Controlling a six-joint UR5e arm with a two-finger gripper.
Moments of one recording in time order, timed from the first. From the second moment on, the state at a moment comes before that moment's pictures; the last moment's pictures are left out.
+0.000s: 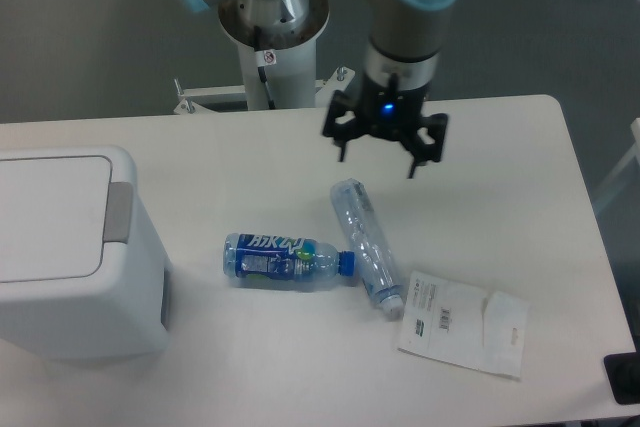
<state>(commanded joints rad) 2.51 -1.68 -1.55 -1.39 1.35 0.71</state>
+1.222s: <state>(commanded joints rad) 2.29 -1.77 -1.40 -1.38 1.15 0.27</state>
